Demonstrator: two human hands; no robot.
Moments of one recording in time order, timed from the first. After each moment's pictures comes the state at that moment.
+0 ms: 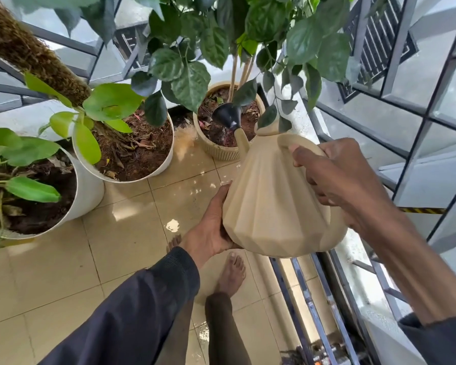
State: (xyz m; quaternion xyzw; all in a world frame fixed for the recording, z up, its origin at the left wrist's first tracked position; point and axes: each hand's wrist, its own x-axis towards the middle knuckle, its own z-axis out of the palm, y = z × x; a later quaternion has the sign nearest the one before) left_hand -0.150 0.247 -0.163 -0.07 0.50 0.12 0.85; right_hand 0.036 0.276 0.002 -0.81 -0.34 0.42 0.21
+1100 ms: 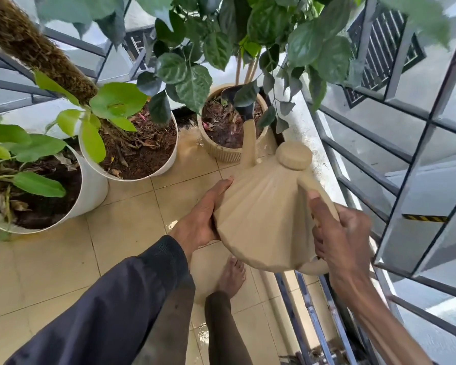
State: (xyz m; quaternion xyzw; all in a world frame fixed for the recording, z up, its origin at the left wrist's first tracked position) left_hand -0.171 0.267 -0.176 0.02 0.54 0.12 0.83; right_hand 0.027 0.181 -0.029 -0.79 -0.26 0.40 0.38
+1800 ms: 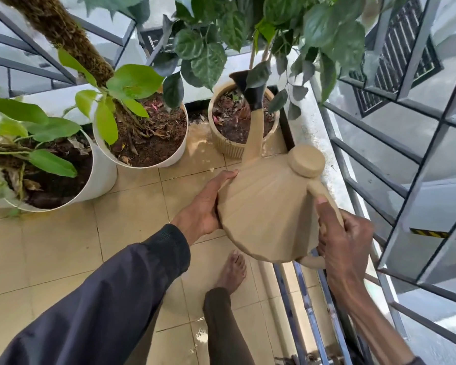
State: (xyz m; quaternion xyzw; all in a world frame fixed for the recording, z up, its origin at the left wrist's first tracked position) left_hand -0.174 0.256 -0.160 0.02 0.55 0.17 0.82; right_hand 0.028 0.154 -0.051 -0.79 -0.30 0.34 0.41
